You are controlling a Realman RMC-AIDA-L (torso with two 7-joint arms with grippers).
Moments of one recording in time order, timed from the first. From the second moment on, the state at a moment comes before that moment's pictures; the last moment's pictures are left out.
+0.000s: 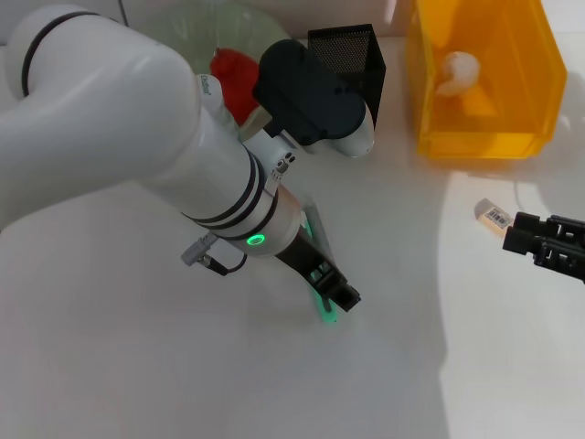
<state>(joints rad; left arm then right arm) -0.73 -2.08 1.98 1.22 2.43 1.17 -2.88 0.21 2.06 -0.66 -0.79 -1.83 -1.73 1.63</state>
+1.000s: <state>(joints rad) -0.72 -2.08 1.98 1.27 2.43 1.16 -2.86 0.22 2.06 -0.65 -0.78 -1.83 -1.71 1.62</state>
